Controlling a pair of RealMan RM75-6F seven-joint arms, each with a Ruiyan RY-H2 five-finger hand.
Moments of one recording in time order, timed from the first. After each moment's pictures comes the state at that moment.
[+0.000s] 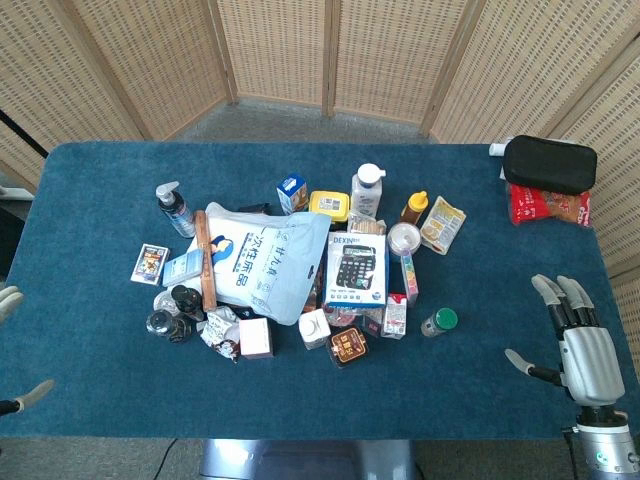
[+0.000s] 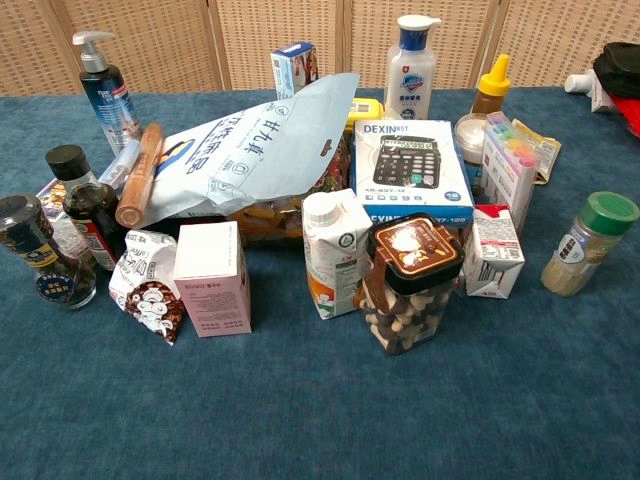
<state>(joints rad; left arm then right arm) 0.04 -0.76 0.07 -1.95 1.73 1.65 -0.26 0.08 -1.14 0.08 -1.71 -1.61 1.59 0.09</state>
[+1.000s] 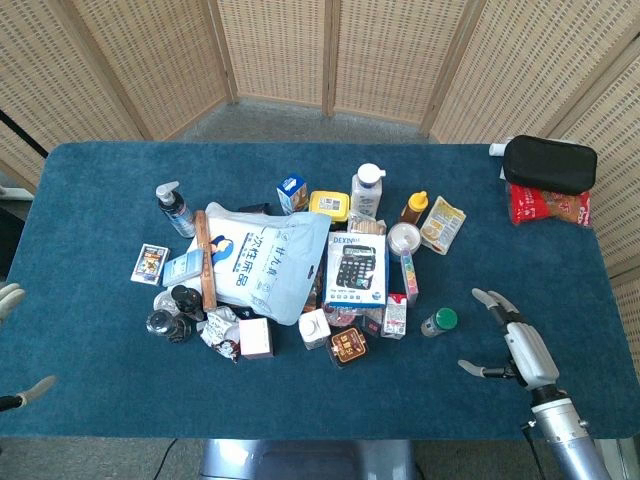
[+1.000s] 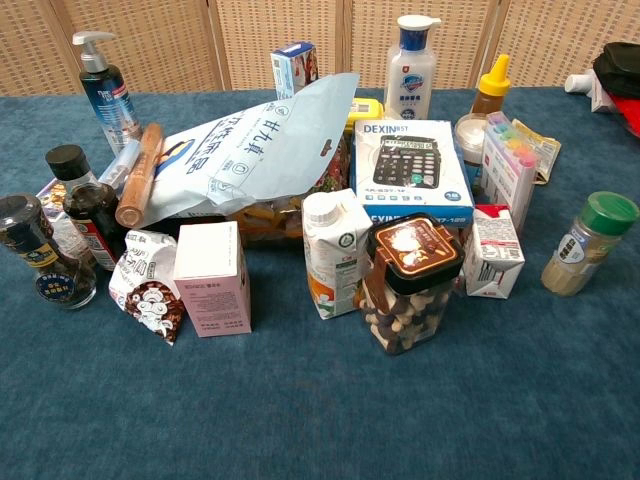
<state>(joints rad) 0.03 -0.76 0.06 -1.96 1.70 1.62 -0.25 0.21 -1.25 0.04 -1.58 -1.54 1.28 0.45</state>
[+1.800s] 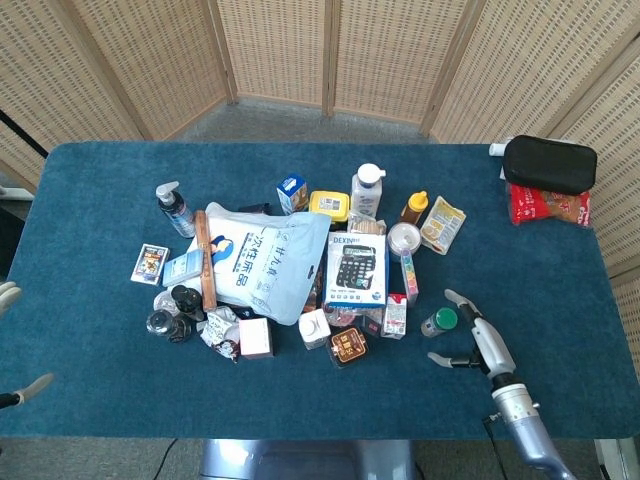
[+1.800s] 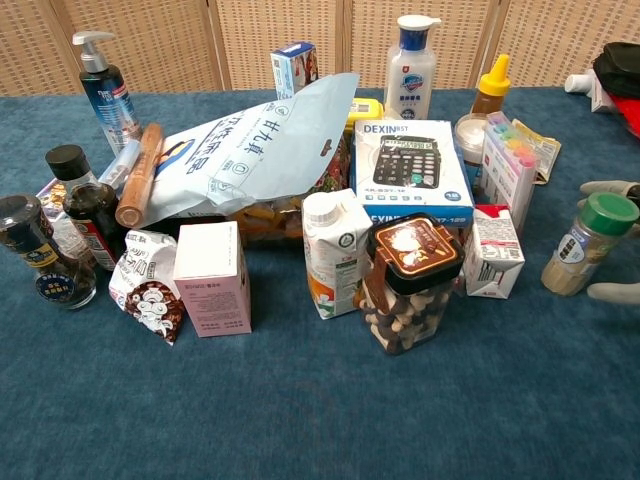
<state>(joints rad) 0.02 -0.76 0.05 -1.95 1.67 1.62 -0.25 0.27 -1.50 0.06 -1.37 -1.43 1.15 0.60</state>
